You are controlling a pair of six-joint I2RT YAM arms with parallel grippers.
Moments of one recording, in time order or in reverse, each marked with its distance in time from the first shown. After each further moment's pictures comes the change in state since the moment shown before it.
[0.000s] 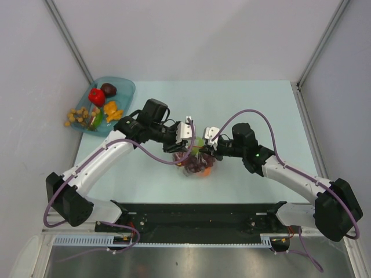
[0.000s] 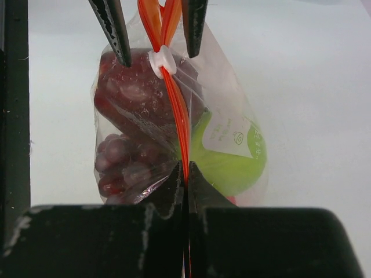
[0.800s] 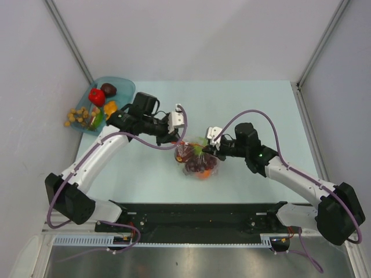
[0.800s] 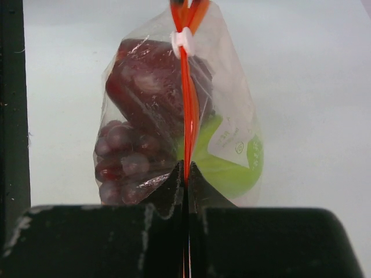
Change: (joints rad) left arm 0.102 0.022 0.037 -0.034 0.047 -0.046; right arm -0.015 -0.034 0.001 -0.050 0.008 -0.019
